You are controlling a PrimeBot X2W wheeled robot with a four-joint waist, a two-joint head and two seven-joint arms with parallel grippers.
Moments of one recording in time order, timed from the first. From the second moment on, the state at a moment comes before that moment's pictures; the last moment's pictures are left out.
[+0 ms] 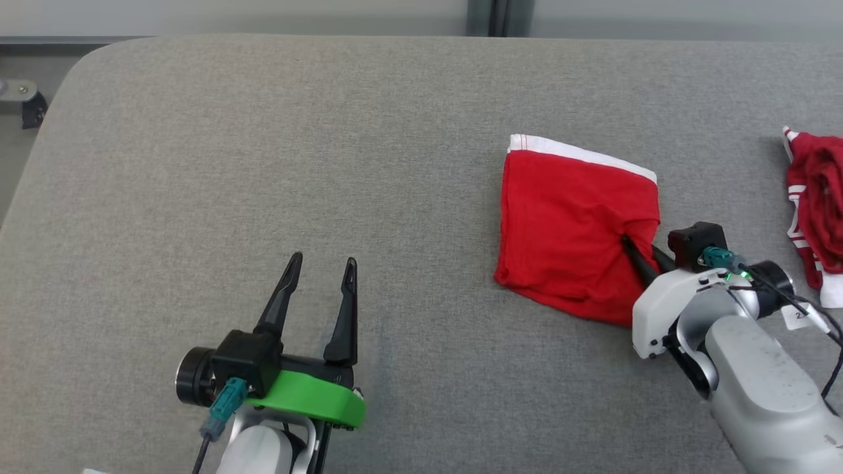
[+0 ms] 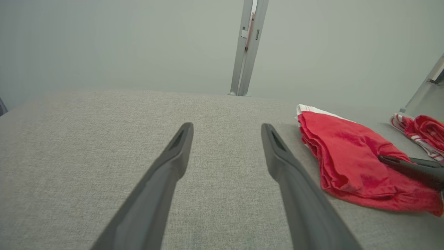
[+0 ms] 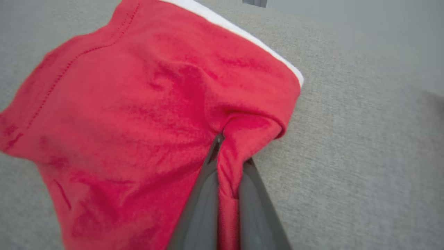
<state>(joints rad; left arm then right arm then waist) -0.15 0.05 -0.33 0.16 -0.28 0.00 -0.26 -0.49 -0.25 0.30 0.71 0.24 0.13 -0.09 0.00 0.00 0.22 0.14</state>
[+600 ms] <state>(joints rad) -0.28 0.05 -0.41 0.16 -0.20 -0.04 -0.26 -0.69 -0.71 0.59 0.53 0.24 0.13 -0.05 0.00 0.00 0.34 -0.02</state>
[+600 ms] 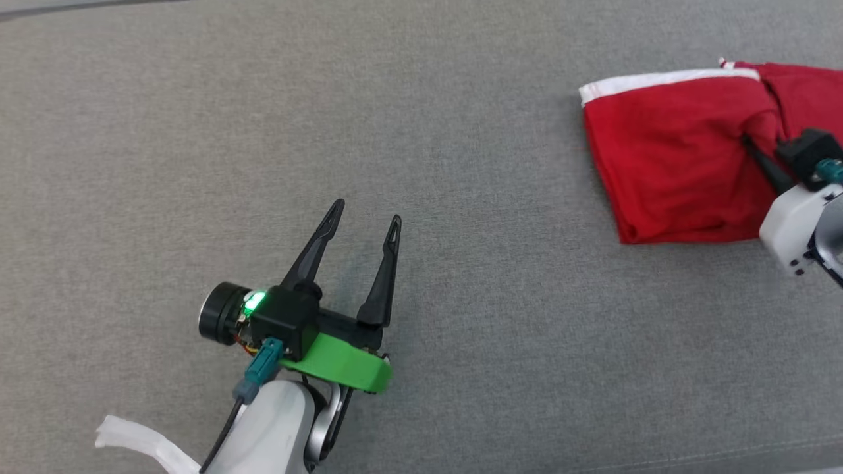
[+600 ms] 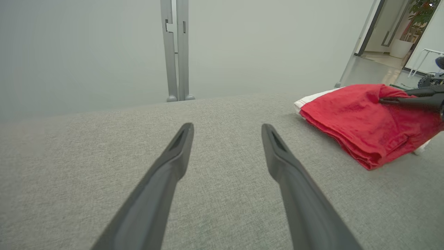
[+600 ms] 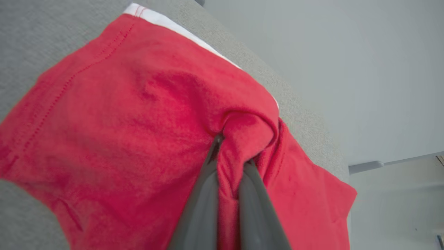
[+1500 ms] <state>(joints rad) -0.36 0.05 -0.42 0.16 -0.17 -0.05 -0.26 -0.88 -0.97 0.69 0.73 0.23 0.13 -0.14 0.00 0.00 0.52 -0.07</state>
